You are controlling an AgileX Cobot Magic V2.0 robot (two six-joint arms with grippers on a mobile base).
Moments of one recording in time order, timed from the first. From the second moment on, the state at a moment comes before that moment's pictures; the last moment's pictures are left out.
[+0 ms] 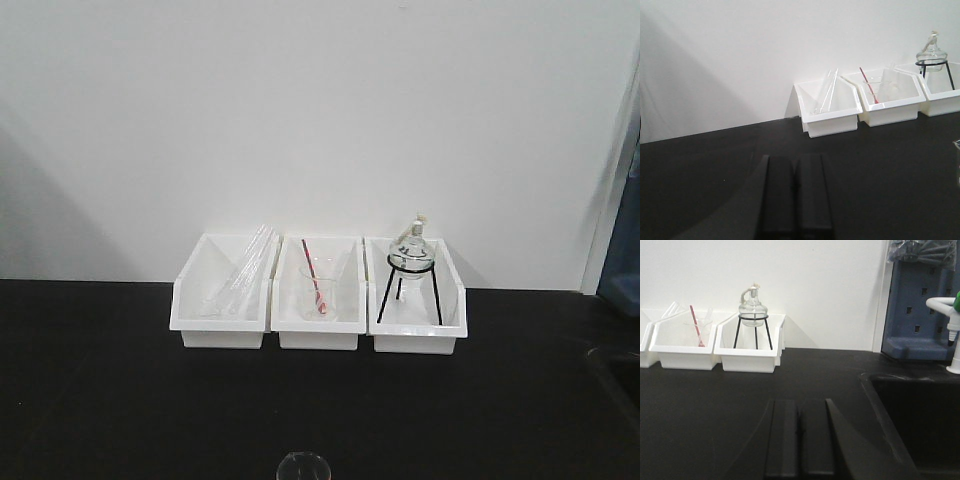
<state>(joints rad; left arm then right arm) -0.13 -0.01 0.03 0.05 0.00 0.09 0.01 -0.01 0.03 -0.12 0.08 0.02</state>
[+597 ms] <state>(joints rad) -0.13 -0.01 0.03 0.05 0.00 0.09 0.01 0.01 -0.16 -0.12 -0.14 0.04</state>
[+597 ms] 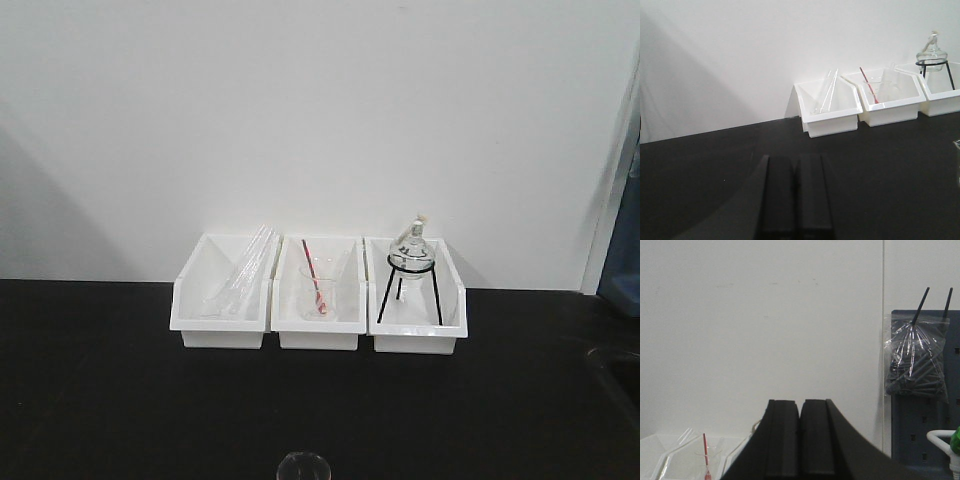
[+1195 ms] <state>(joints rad) -0.13 -0.01 0.03 0.05 0.00 0.09 0.01 0.38 -0.23 -0.13 0.11 0.02</state>
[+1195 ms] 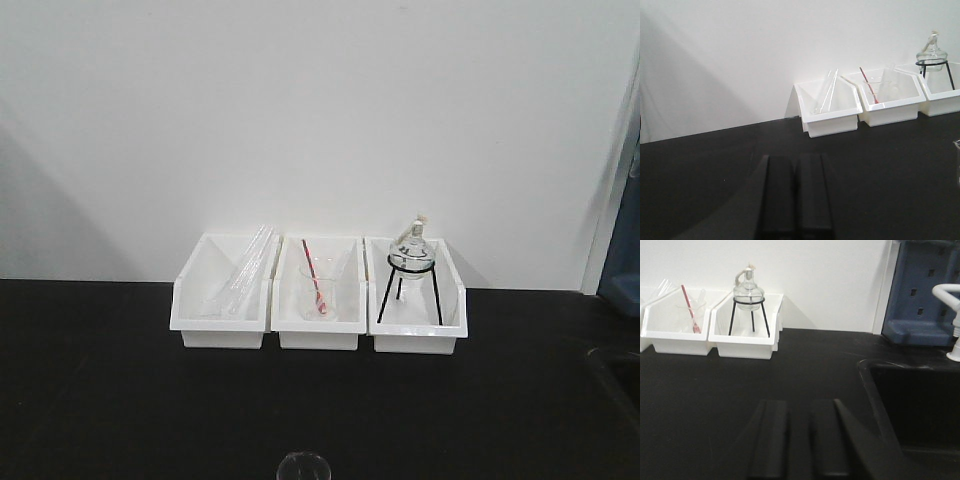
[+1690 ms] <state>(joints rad) -0.13 -0.01 0.03 0.05 0.00 0.09 0.01 0.93 -0.23 -0.33 -0.46 0.17</state>
